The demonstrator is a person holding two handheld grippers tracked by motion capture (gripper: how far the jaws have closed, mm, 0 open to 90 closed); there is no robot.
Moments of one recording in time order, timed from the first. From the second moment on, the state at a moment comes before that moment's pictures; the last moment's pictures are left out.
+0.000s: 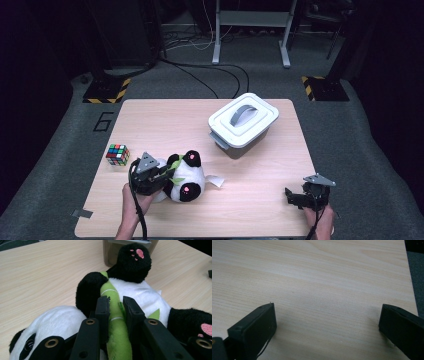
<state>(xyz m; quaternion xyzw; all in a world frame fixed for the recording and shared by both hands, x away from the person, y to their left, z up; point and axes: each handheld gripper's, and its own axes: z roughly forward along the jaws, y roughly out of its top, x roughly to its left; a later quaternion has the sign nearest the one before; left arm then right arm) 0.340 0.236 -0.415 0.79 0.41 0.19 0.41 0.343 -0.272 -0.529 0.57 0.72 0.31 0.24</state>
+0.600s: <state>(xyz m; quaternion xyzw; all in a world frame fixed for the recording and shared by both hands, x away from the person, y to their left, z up) 0.360 0.257 -0.415 0.73 0.50 0.23 0.40 0.343 -0.272 -0.529 0.56 0.73 0.31 0.25</state>
